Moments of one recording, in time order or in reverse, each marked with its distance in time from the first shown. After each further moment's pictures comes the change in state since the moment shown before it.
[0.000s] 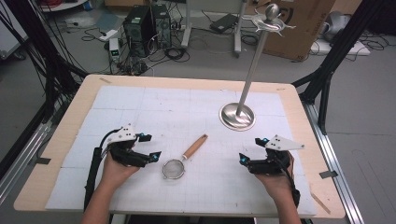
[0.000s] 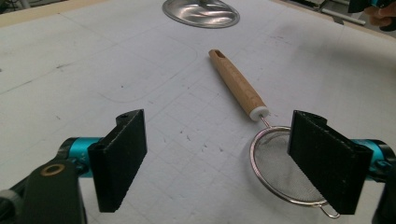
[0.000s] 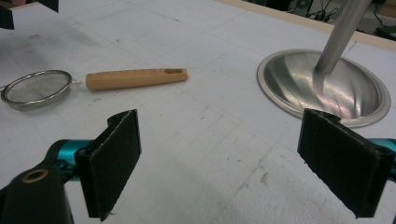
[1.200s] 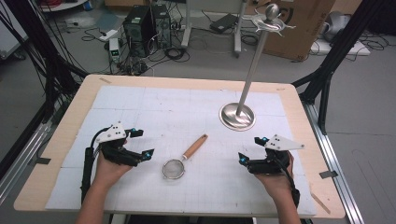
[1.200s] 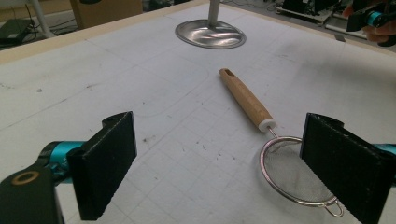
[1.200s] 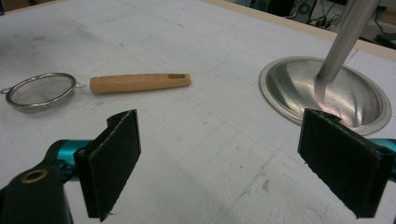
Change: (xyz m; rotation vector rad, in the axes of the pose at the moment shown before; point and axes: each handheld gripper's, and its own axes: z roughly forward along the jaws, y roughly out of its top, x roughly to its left) left arm 0.007 0.002 -0.020 -0.075 0.029 0.028; right arm 0.002 0.003 0.000 -0.013 0.007 -0.024
